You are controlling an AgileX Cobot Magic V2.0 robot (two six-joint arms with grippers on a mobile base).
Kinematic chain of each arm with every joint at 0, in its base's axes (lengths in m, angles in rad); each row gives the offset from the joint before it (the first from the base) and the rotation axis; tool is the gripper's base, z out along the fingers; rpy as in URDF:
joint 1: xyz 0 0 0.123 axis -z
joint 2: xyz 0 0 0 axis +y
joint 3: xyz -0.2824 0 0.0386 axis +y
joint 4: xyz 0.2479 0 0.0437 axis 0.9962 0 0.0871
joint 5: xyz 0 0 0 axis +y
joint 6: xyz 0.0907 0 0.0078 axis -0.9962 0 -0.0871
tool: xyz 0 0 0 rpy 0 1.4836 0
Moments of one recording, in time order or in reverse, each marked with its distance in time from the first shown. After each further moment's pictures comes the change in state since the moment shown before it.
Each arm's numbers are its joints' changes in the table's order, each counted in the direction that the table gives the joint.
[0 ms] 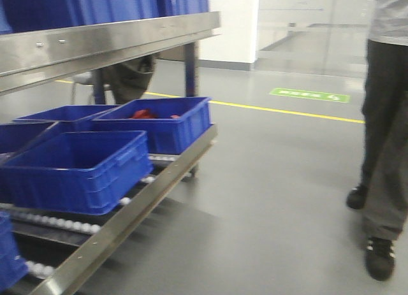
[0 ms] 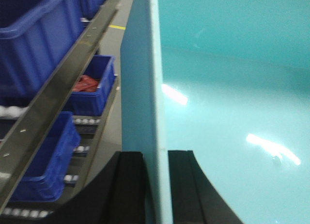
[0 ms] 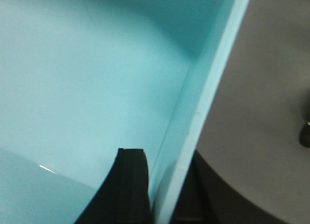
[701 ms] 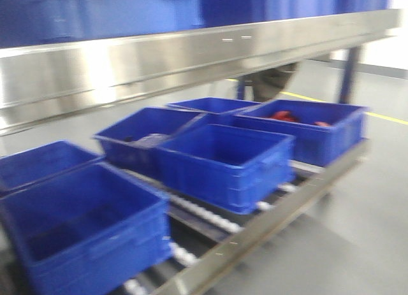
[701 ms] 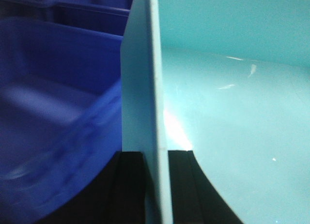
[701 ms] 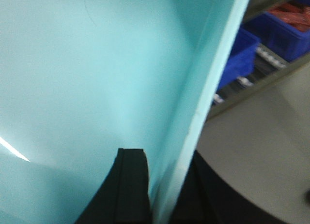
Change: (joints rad) left arm 0.000 0.000 0.000 0.000 0.000 0.000; right arm 0.000 0.000 0.000 0.000 0.000 0.000
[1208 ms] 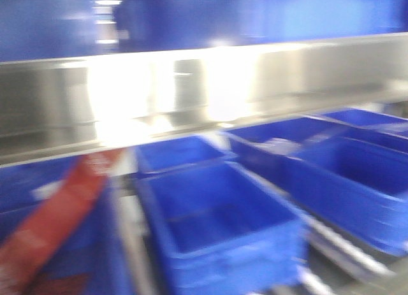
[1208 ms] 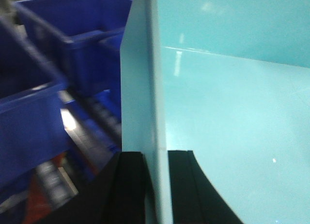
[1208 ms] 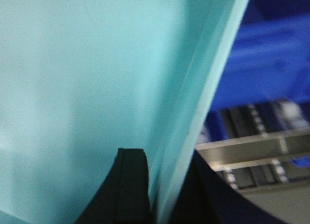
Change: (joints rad) left arm 0.000 0.000 -0.002 0.000 0.002 0.000; right arm 0.000 0.000 0.000 0.000 0.000 0.000
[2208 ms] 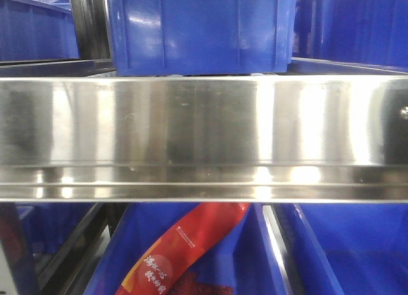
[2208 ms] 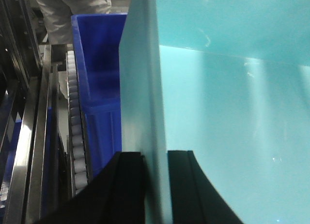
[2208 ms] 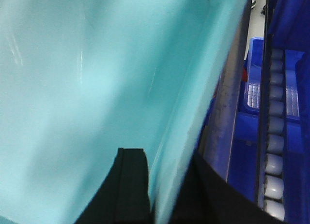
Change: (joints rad) left arm 0.000 0.000 0.000 -0.004 0.012 0.002; right arm 0.000 0.002 0.000 -0.005 0.002 0.001
